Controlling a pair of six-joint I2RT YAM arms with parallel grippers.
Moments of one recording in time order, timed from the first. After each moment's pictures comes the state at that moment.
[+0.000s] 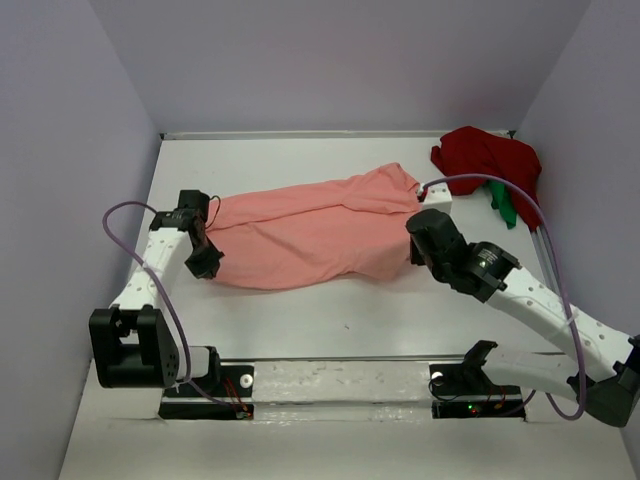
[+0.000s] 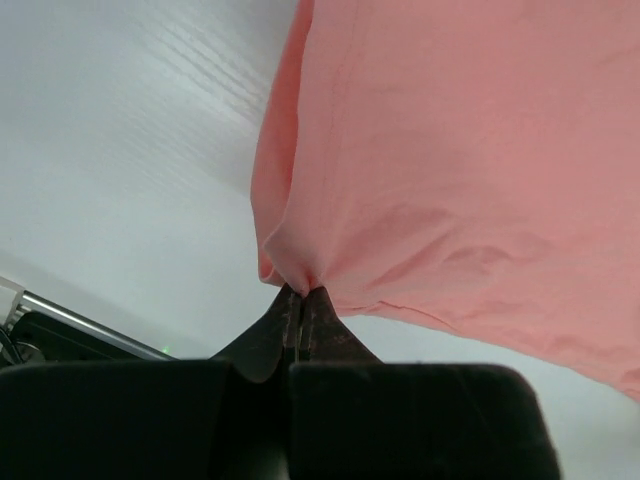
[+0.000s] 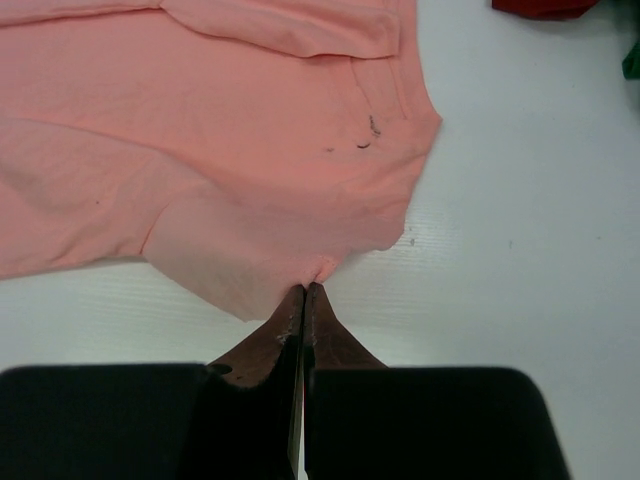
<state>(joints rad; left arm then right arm) -0.02 1.33 0.96 -1.00 -0.18 -0.69 0.80 1.02 1.03 -0.73 0.61 0.43</state>
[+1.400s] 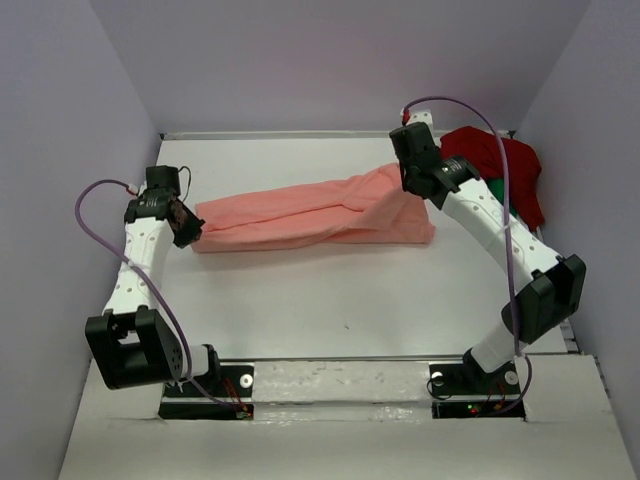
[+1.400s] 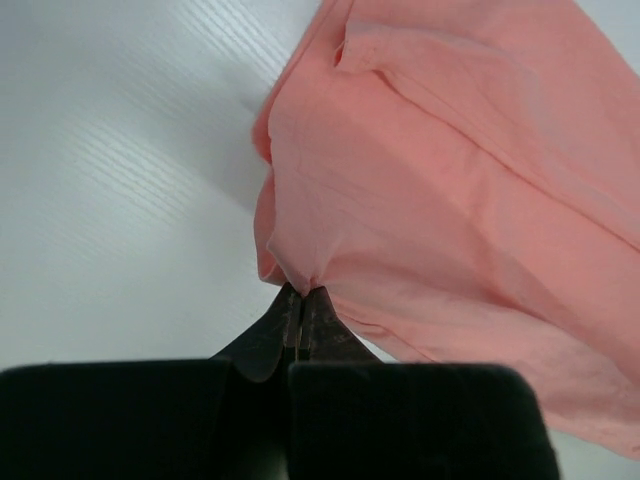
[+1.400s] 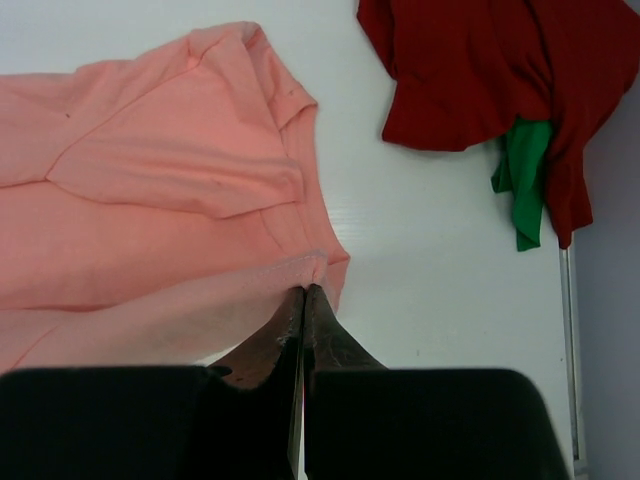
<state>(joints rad) 0.11 1.30 1.13 -0.87 -0.13 -0.65 0.52 1.58 1.60 -0.78 0.64 0.20</state>
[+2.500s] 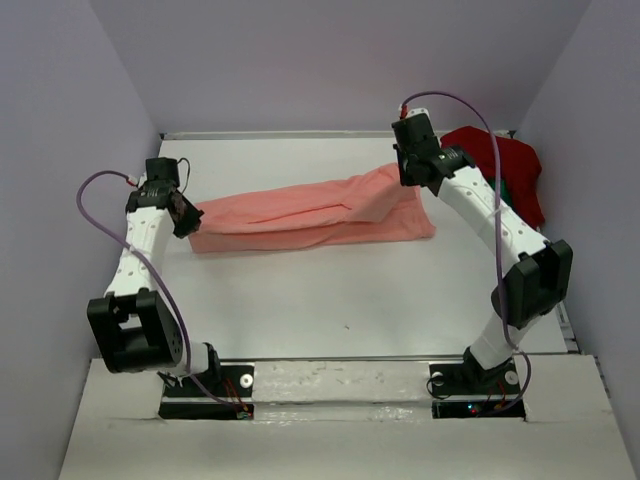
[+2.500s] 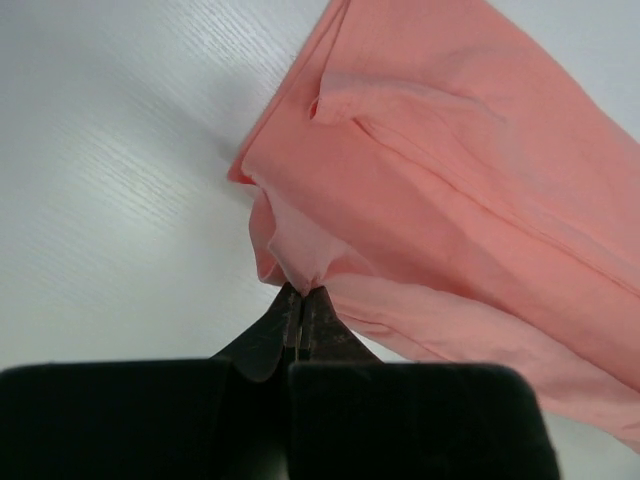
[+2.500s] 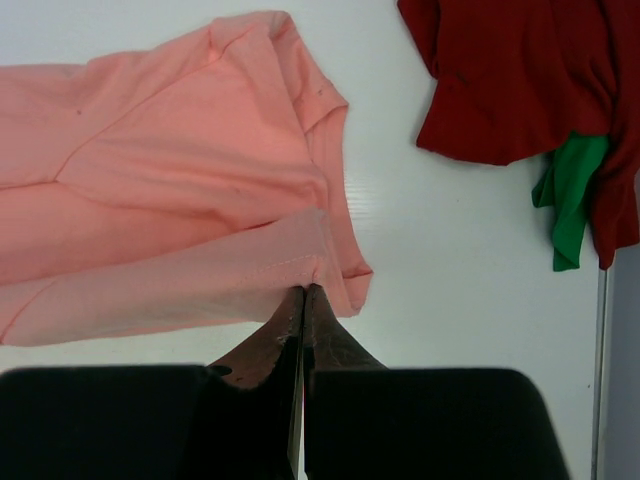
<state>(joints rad) 0.13 1.45 1.20 -0.80 -0.13 -0.64 0.44 1.75 1.72 -0.77 0.50 0.15</state>
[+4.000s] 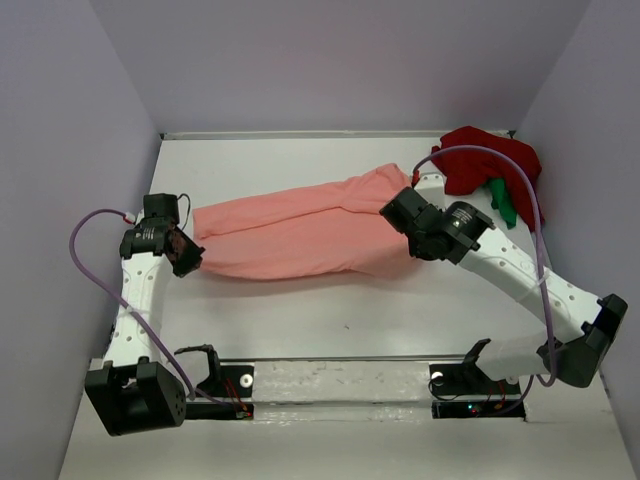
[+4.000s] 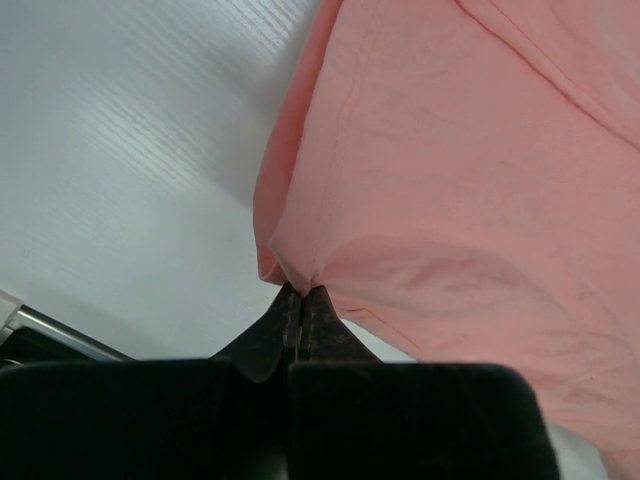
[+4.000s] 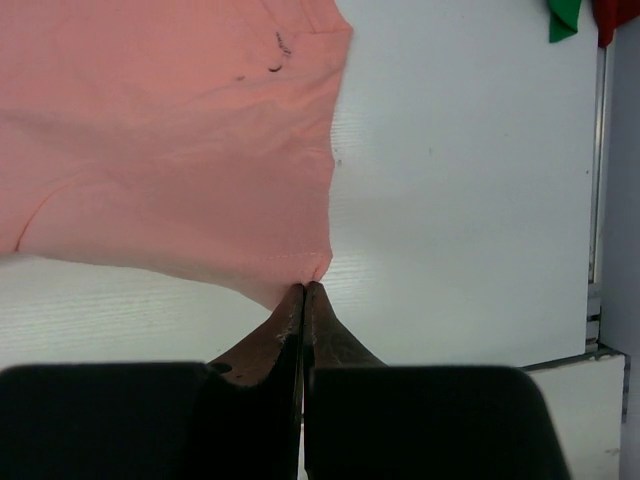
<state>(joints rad) 0.12 1.08 0.99 -1.00 -0.13 -0.67 0.81 1.32 1.40 -1.23 0.70 0.64</state>
